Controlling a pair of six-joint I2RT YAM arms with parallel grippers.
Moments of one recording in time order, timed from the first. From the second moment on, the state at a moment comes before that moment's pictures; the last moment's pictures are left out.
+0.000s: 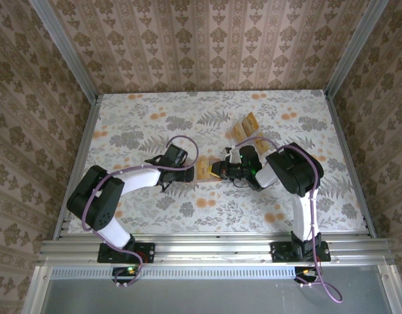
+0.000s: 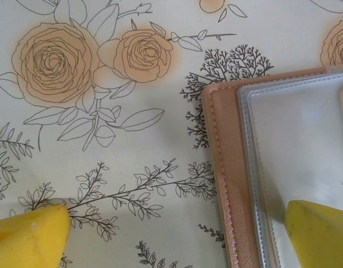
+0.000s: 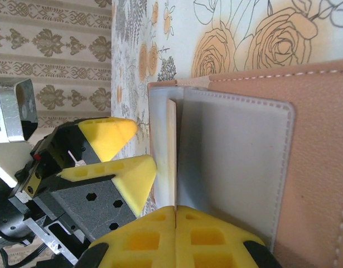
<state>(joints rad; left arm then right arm) -0.65 1.62 0.78 -0.23 -0.17 -0.44 0.45 2.06 0.71 0.90 -0.76 1.05</state>
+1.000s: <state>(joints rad) -0.65 1.62 0.78 -0.23 -0.17 -0.44 0.47 1.90 0.85 0.39 -0.69 0.82</state>
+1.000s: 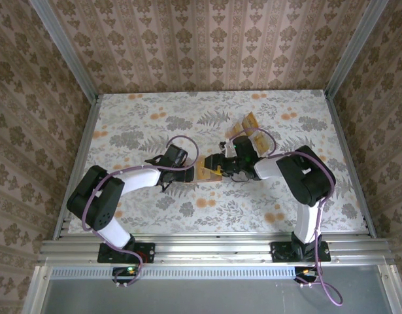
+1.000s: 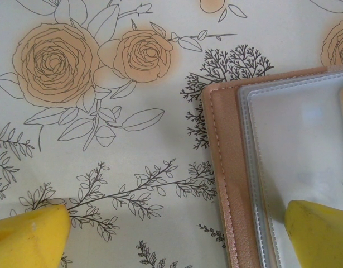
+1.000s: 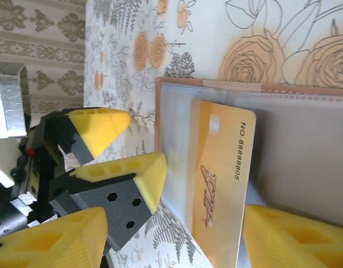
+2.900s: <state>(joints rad) -0.60 1.56 0.76 -0.25 -0.13 -0.44 0.58 1.98 1.18 -0.25 -0.42 0.53</state>
